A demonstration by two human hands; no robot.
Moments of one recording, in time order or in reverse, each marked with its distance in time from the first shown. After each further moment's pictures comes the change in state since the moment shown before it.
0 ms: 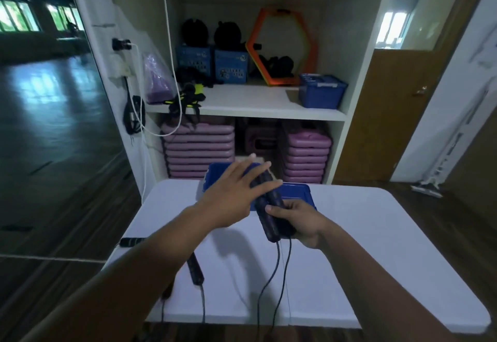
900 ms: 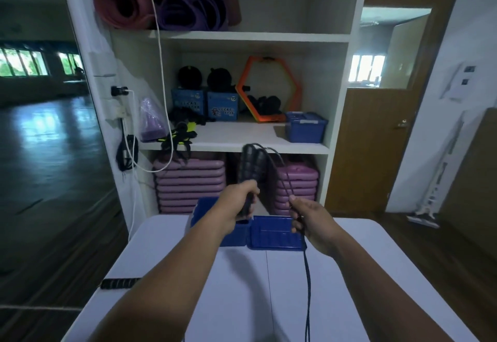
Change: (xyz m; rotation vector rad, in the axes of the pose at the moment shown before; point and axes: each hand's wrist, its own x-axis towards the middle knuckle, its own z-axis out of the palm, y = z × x) left_hand 0.074 0.037 -0.049 -1.708 0.158 -0.933; right_hand -0.031 -0.050 -0.065 0.088 0.129 -0.309
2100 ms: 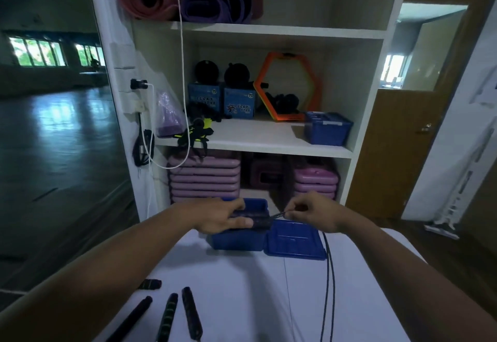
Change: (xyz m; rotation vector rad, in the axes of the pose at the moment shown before) left_hand 0.023 0.015 -0.121 1.523 -0.392 0.173; right_hand 0.070 -0.024 0.031 -1.046 -0.310 -0.192
